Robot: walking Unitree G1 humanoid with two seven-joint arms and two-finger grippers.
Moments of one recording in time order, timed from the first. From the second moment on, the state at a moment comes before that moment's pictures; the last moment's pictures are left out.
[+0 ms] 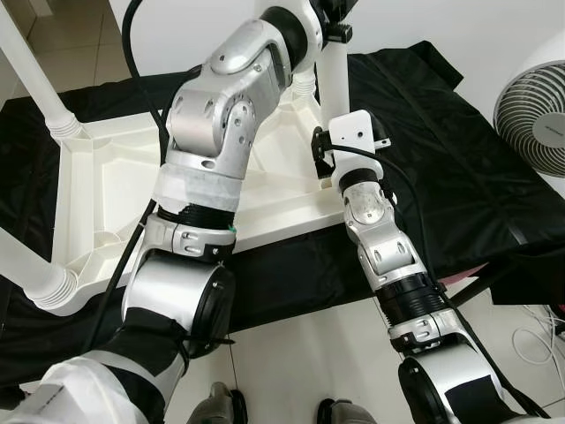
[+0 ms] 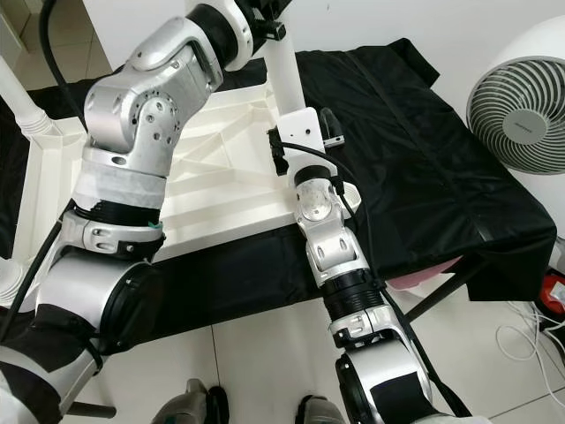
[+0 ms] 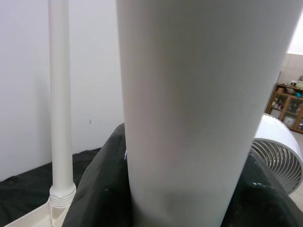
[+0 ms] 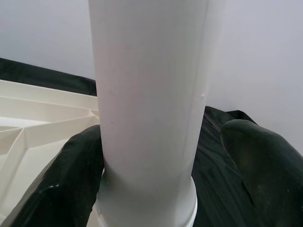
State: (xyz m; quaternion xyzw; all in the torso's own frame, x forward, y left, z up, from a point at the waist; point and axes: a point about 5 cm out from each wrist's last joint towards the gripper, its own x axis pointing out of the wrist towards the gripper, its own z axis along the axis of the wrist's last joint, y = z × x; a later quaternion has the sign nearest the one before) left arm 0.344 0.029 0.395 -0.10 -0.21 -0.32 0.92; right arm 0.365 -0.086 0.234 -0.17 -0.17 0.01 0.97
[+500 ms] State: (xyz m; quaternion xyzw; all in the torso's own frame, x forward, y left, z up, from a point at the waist) left arm 0.369 0.011 0.416 -0.10 -0.18 -0.32 0.93; right arm 0.373 -0.078 0.240 -0.16 -0.18 -0.02 0.97
